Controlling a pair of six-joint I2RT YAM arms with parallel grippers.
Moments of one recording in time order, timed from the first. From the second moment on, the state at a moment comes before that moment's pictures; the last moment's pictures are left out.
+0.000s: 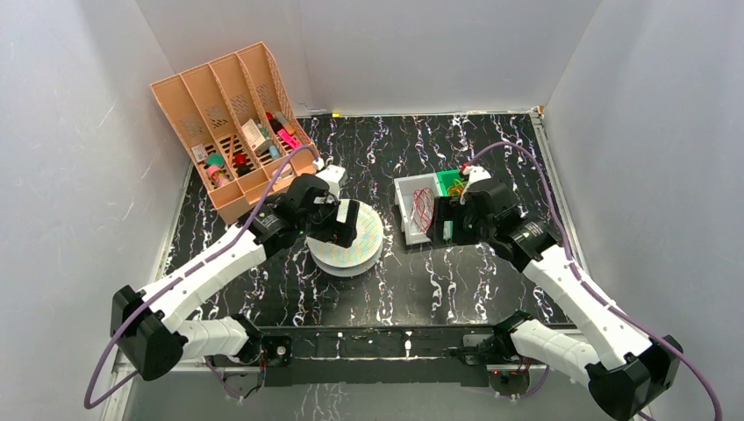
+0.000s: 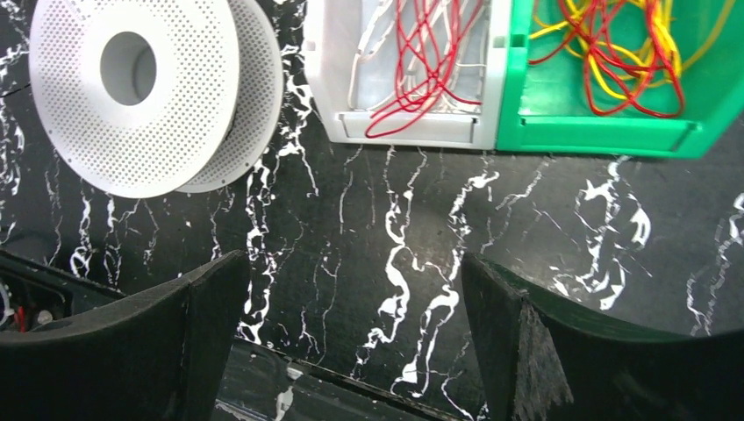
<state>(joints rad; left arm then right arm) -0.73 1.18 1.04 -0.64 -0.07 -0.30 0.57 0.94 0.94 -0.76 0.03 0.42</state>
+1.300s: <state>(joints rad) -0.80 1.78 1.34 -0.65 -0.11 -0.33 0.57 0.90 0.85 -0.70 0.14 0.42</state>
